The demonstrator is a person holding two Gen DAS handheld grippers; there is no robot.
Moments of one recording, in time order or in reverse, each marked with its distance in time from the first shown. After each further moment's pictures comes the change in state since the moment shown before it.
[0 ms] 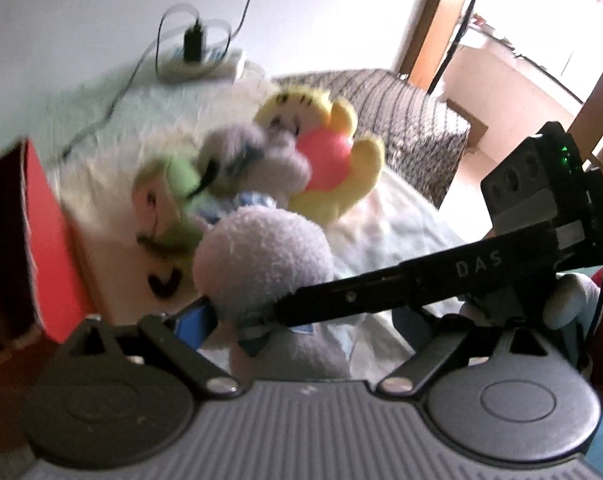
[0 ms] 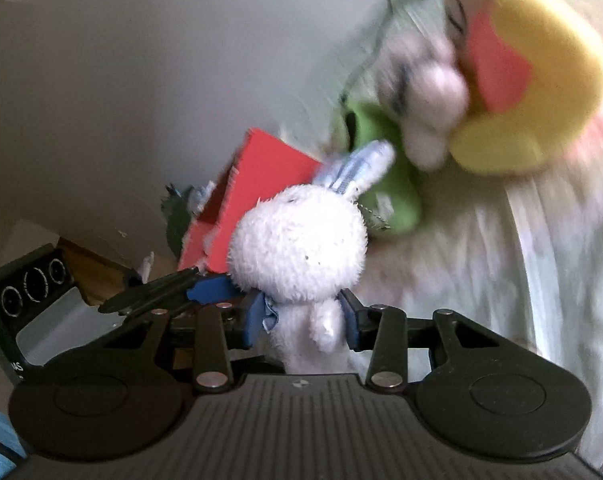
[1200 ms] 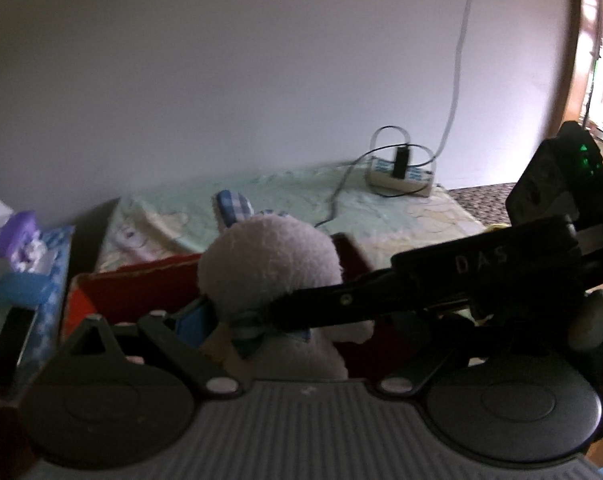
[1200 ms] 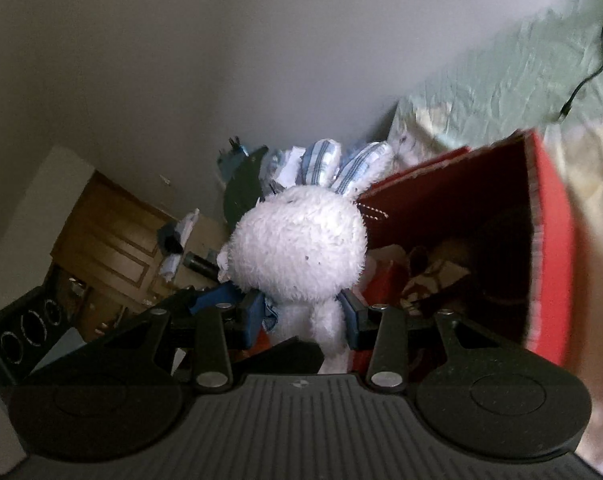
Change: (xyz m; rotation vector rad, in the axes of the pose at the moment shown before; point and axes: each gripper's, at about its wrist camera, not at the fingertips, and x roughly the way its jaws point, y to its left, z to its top) left arm -0.133 0.169 -0.022 -0.175 -0.276 0.365; right arm 0.212 0.174 0.048 -0.181 0.157 0.116
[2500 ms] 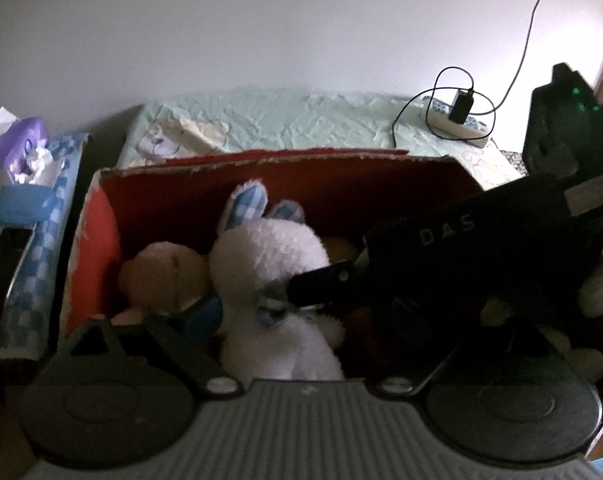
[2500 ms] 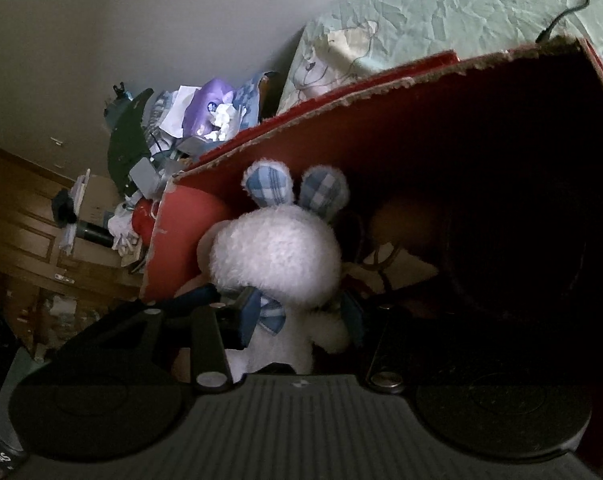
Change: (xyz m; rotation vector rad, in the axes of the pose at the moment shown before) left arm 0.058 0.086 -0.034 -0.113 0.194 -0.003; right arm 0.095 -0.032 0.018 0.074 0.187 -0.311
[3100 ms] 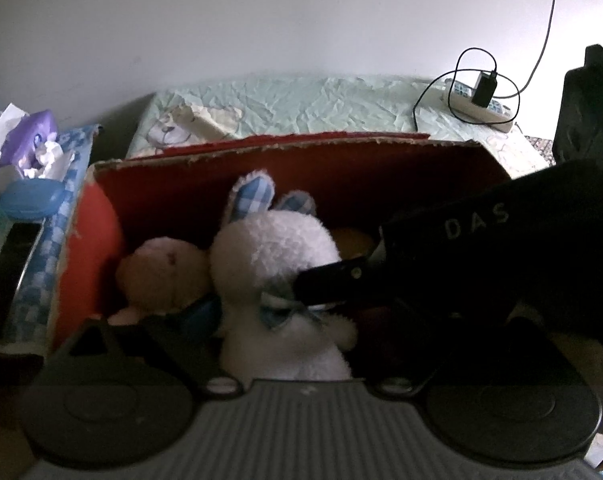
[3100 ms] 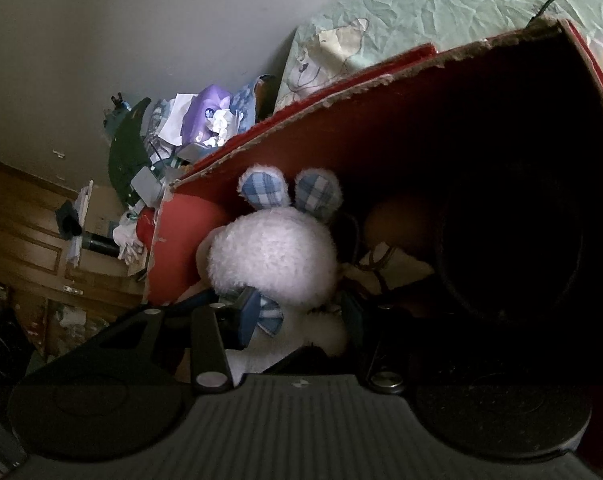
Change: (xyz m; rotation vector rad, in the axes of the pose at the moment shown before) left arm 0.019 -0.010 0.006 0.008 0.051 0.084; right arm -0.001 -0.008 0.002 0.055 0.003 0.027
